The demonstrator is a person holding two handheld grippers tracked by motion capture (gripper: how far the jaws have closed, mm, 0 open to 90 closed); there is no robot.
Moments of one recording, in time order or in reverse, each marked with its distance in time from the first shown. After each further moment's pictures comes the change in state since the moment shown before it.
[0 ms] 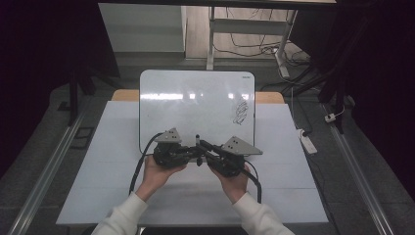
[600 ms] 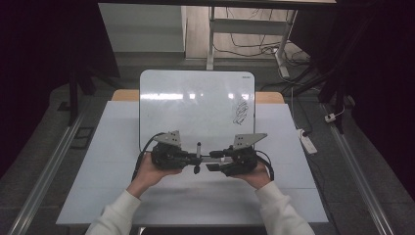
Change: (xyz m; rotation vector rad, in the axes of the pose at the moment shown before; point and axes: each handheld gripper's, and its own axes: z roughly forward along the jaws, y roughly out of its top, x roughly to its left) left arm 0.005 0.002 -0.004 0.112 -0.173 0.112; right arm -0.059 -0.017 -0.008 0.310 0.434 -0.089
